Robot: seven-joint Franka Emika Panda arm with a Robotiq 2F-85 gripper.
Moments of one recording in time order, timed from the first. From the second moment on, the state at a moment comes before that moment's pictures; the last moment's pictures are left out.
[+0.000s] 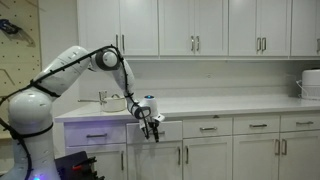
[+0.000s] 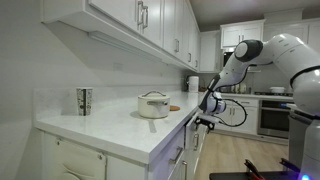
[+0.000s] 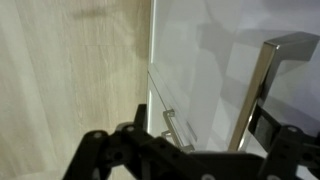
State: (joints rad) arm 0.13 0.69 0.04 -1.99 0.30 2.96 0.34
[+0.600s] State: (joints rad) arm 0.13 0.69 0.03 -1.99 0.30 2.96 0.36
